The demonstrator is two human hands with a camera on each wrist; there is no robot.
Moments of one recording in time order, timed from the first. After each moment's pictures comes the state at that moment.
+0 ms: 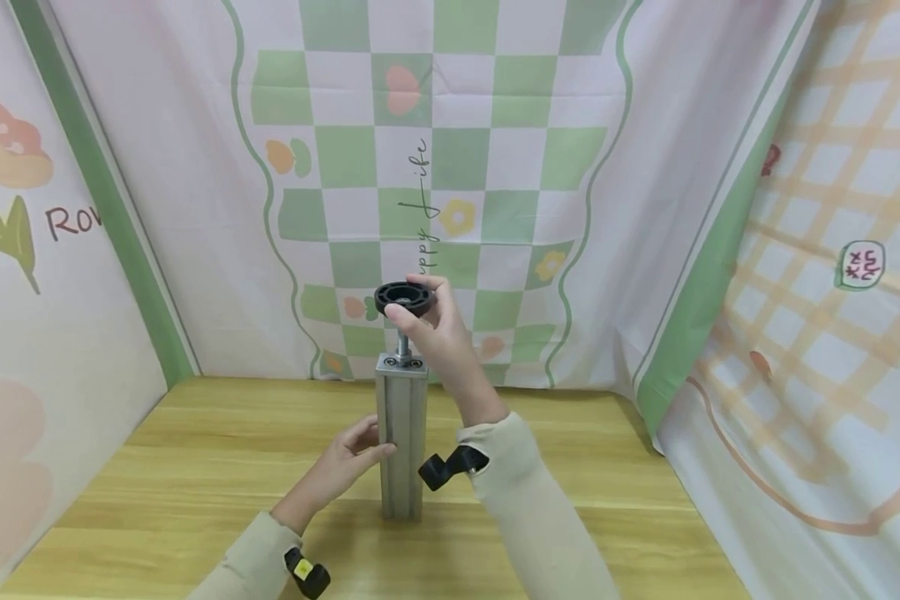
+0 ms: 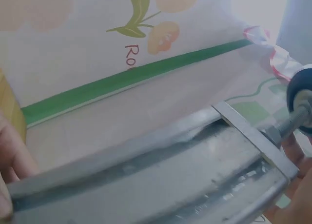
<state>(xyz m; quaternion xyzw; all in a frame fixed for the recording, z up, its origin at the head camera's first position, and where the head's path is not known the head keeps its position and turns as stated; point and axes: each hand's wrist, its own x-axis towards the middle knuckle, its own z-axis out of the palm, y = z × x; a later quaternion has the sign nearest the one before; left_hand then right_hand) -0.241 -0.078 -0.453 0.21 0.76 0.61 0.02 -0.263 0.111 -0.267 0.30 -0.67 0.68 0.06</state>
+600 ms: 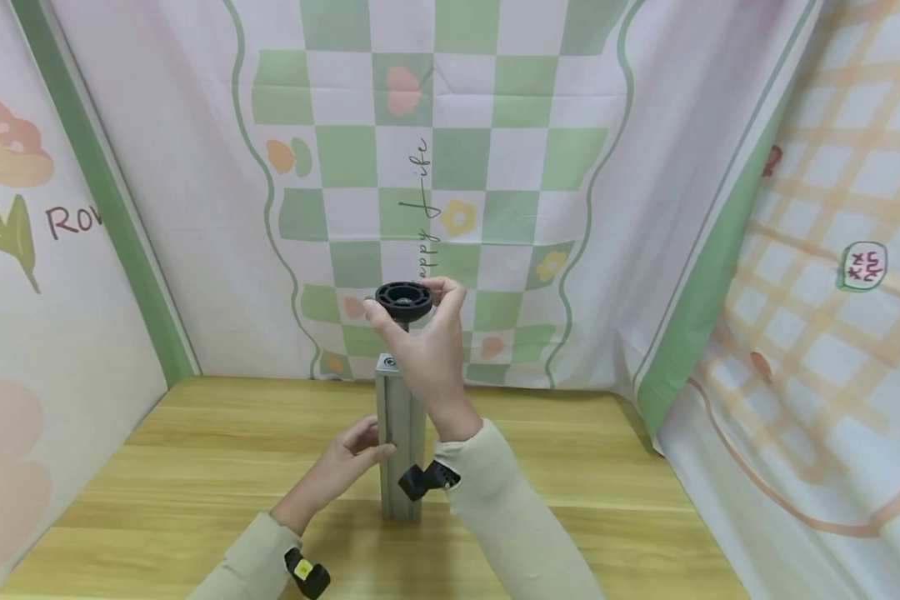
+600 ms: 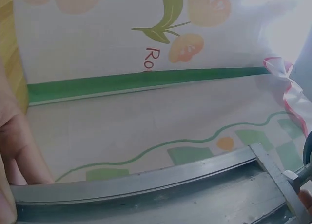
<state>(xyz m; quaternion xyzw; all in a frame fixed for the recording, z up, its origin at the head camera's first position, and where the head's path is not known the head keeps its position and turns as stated) -0.242 -0.078 -0.455 0.22 0.75 0.62 0.02 -0.249 0.081 -0.273 0.26 -0.68 0.63 0.27</state>
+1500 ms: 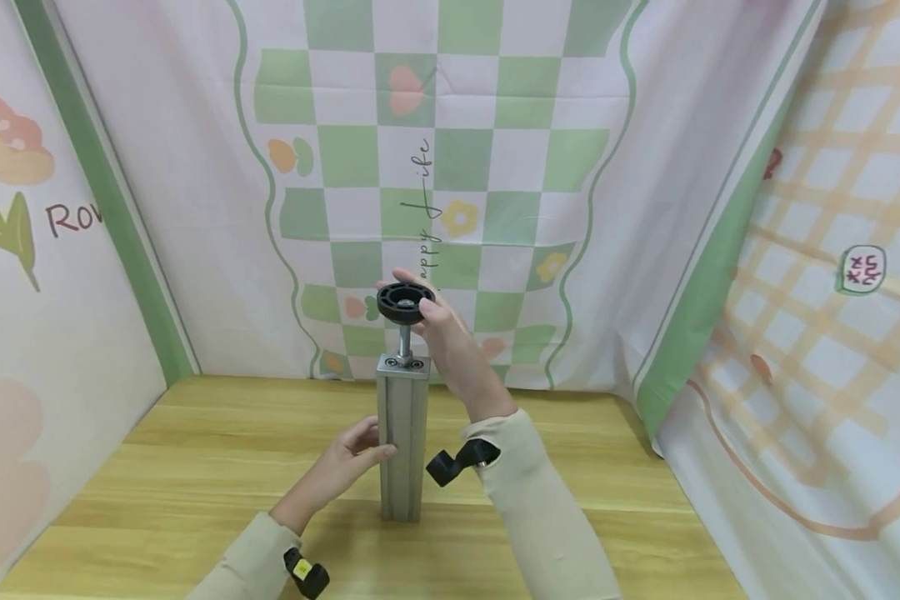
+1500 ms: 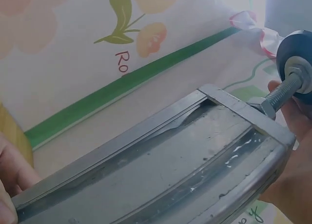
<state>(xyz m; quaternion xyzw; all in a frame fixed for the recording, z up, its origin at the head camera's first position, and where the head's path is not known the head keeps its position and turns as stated) -0.242 -0.080 -0.456 0.22 0.77 0.61 0.02 -0.278 0.114 -0.273 0.43 -0.56 0.70 -0.02</state>
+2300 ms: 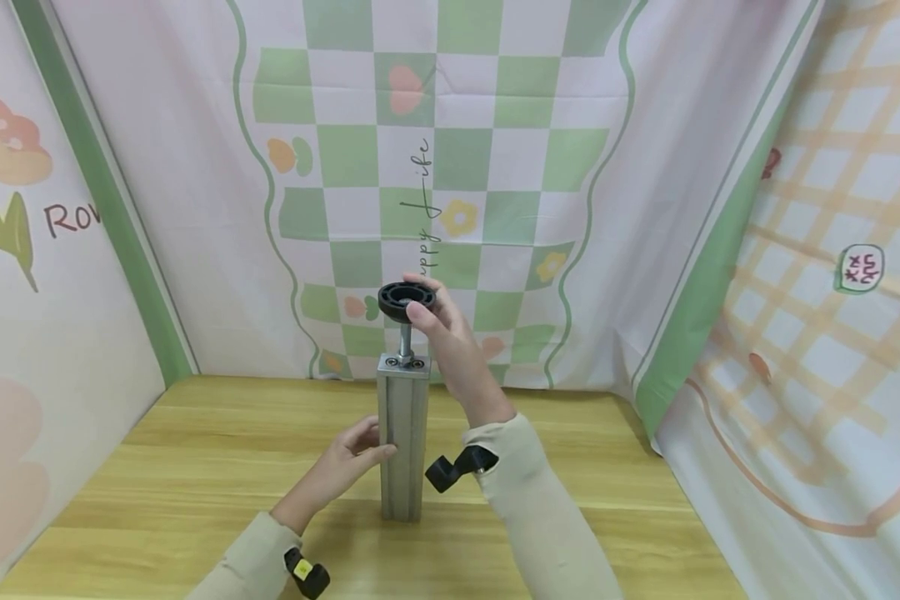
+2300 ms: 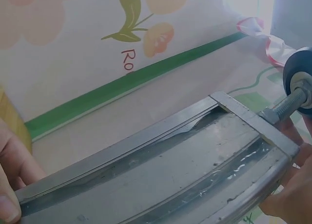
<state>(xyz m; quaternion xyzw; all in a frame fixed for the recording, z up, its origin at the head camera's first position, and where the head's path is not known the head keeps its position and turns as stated) -0.243 -0.079 -0.456 0.22 0.76 0.61 0.02 -0.273 0.113 -0.274 0.36 -0.60 0.71 0.04</state>
